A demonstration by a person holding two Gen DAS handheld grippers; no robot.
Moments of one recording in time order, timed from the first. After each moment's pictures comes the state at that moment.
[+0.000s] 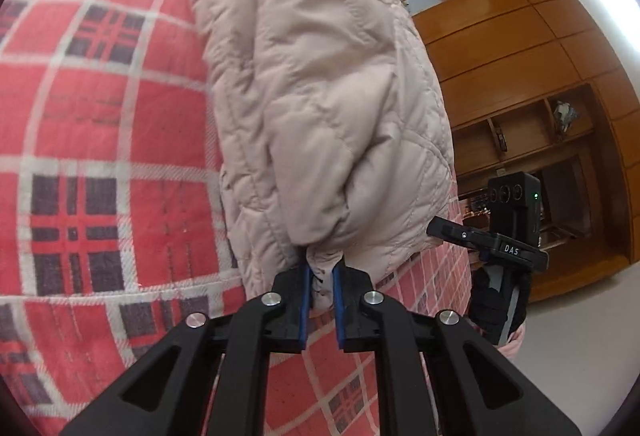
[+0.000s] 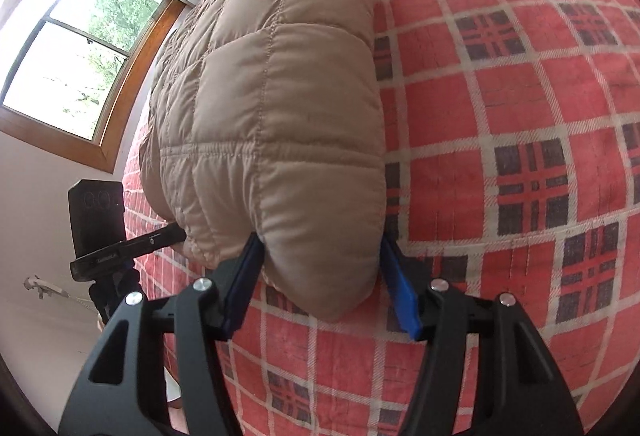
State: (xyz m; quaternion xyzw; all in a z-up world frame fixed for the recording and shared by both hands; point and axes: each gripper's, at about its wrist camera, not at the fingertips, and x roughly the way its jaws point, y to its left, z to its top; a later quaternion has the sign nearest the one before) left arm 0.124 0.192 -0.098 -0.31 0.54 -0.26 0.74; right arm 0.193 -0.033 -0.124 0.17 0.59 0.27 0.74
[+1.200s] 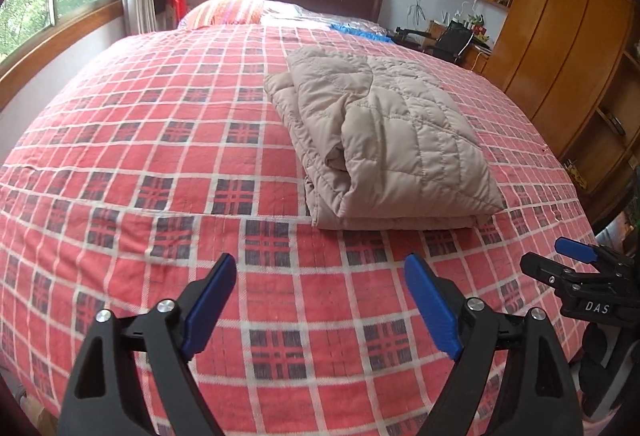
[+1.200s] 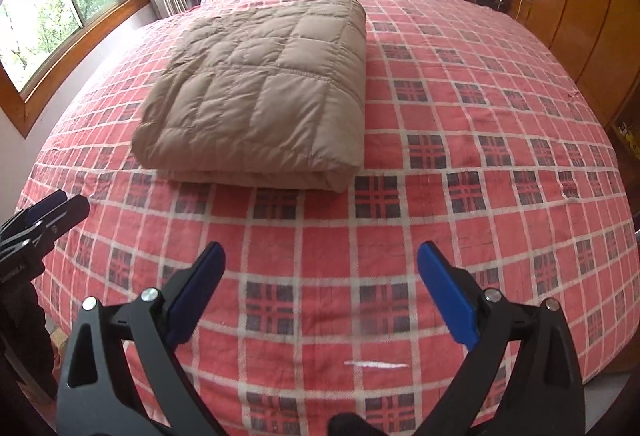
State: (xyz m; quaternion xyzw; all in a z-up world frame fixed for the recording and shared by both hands) left arm -0.023 0.128 0.022 -0.08 0.44 0.02 0.89; right arm 0.032 -0.004 -0.045 -0.02 0.49 0.12 0.86
